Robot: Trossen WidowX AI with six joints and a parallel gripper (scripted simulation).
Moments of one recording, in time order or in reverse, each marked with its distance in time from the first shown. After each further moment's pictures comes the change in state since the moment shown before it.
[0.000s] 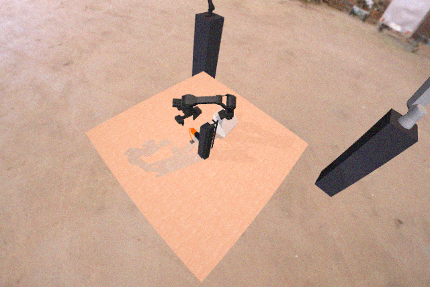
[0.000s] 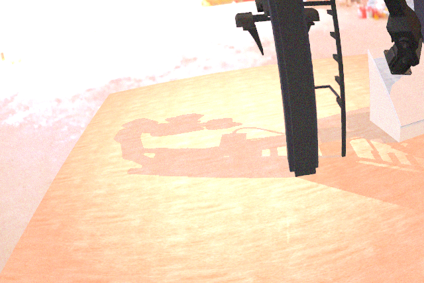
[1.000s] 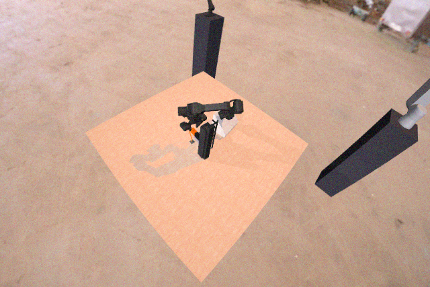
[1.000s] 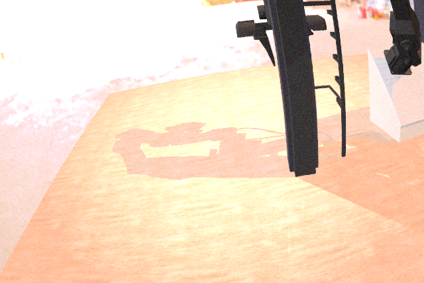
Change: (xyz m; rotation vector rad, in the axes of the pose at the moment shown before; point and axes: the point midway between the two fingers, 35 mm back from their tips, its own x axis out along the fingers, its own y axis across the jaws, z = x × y) arm 0.012 -0.001 -0.060 -0.005 0.000 -0.007
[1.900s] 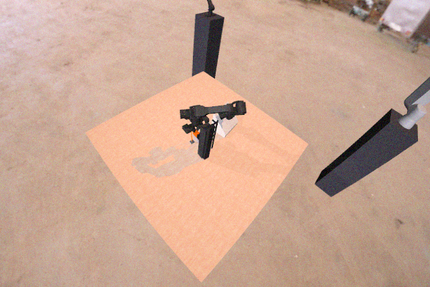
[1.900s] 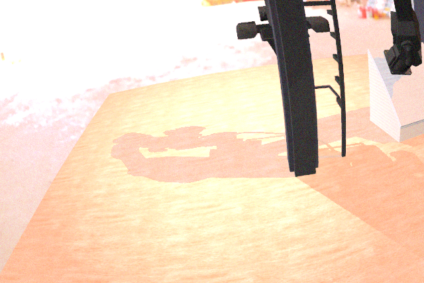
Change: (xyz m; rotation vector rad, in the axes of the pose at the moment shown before) arm 0.000 -0.001 -0.024 -0.004 0.009 -0.001
